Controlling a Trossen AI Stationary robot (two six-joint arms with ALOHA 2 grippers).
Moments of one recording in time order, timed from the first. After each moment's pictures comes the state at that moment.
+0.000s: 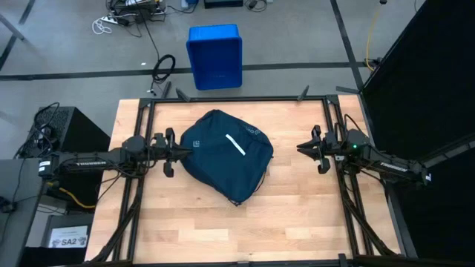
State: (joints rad) left arm 0.18 0.35 0.01 0.37 0.10 -0.11; right arm -0.35 0.01 0.01 0.08 -0.33 0.15
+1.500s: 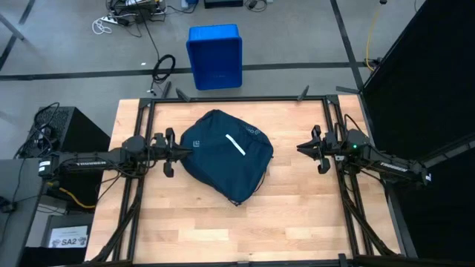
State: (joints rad) left arm 0.18 0.35 0.01 0.37 0.10 -0.11; right arm -0.35 0.01 0.01 0.08 -0.33 0.15
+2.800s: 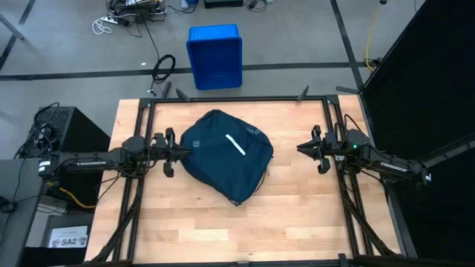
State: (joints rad) left arm 0.18 0.35 0.01 0.37 0.10 -0.11; right arm -0.35 0.01 0.01 0.08 -0.33 0.15
